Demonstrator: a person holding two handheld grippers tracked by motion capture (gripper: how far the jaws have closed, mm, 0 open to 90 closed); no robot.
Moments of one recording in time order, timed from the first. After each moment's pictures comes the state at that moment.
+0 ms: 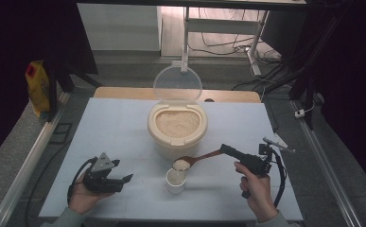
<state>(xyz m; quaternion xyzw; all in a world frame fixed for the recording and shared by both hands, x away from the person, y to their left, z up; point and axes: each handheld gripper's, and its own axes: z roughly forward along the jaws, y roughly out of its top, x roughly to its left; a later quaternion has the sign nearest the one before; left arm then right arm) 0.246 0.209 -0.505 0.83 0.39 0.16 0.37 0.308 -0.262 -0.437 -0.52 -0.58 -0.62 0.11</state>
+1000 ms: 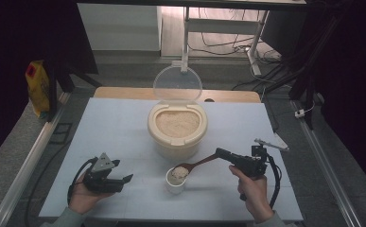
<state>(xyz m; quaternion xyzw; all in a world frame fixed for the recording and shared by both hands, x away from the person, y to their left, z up) 0.246 0.208 -0.505 0.83 0.39 0.16 0.37 0.304 -0.248 -0.437 -0.49 -0.64 -0.59 0.08</state>
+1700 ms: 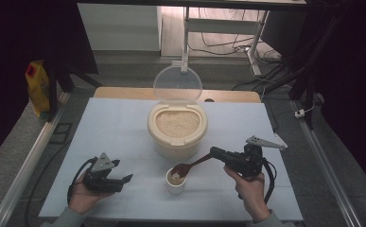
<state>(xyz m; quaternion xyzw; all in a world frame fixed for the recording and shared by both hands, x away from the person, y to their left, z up) 0.247 0.209 -0.506 0.83 0.39 0.16 0.37 0.294 -0.227 -0.417 -0.42 -0.70 -0.58 0.00</state>
